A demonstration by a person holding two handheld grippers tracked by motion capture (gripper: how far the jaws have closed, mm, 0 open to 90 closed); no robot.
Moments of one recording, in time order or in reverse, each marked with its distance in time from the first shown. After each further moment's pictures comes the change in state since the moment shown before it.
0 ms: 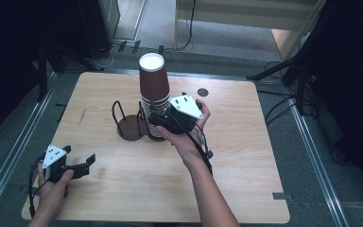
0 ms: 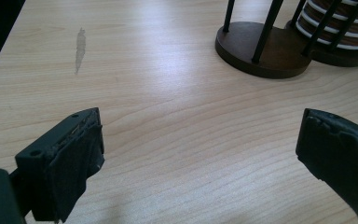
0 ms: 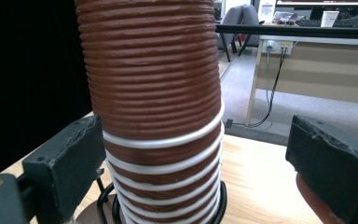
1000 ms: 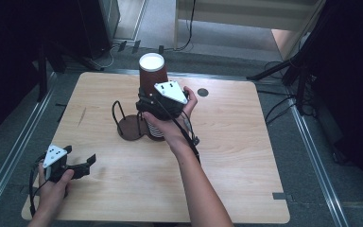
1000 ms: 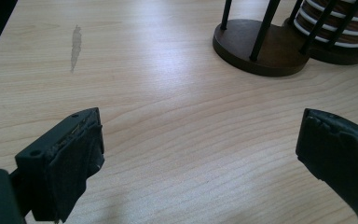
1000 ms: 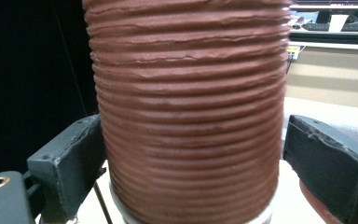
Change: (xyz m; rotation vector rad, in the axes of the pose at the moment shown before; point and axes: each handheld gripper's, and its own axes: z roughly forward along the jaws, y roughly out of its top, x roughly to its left) left arm 0.000 0.000 0.001 0.009 -0.013 -0.004; right arm 0.020 0.017 0.039 -0.005 0.004 0.003
